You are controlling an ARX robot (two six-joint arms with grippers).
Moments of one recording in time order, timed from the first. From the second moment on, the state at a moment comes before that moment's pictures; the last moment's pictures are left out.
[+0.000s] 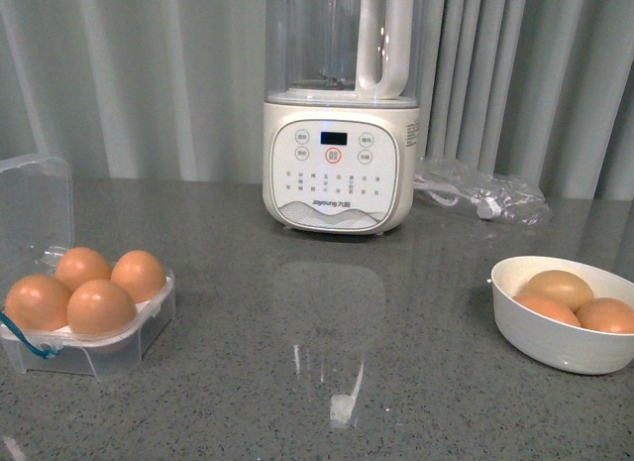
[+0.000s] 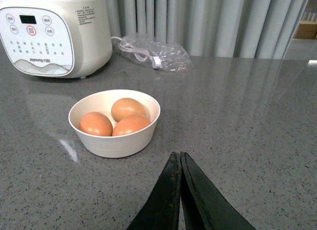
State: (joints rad) left arm 0.00 0.00 0.03 0.00 0.00 0.00; right arm 0.00 0.51 0.05 0.45 0.00 -0.01
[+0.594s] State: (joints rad) left arm 0.00 0.00 0.03 0.00 0.00 0.00; right arm 0.00 0.28 0.00 0.28 0.00 -0.01
